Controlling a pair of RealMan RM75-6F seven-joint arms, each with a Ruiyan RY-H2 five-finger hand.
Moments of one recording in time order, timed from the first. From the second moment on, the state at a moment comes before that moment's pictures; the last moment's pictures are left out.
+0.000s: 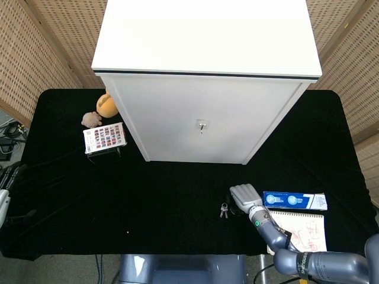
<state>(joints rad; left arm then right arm) -0.08 -0.96 -0.02 -1.77 1.46 1.42 -0.01 0.74 -1.50 0.05 -1.69 -0.69 0.88 -0.57</state>
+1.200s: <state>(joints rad) -0.09 -0.96 -0.02 -1.77 1.44 1.40 0.00 0.79 -1.66 0.02 -1.52 -0.73 0.92 -0.61</state>
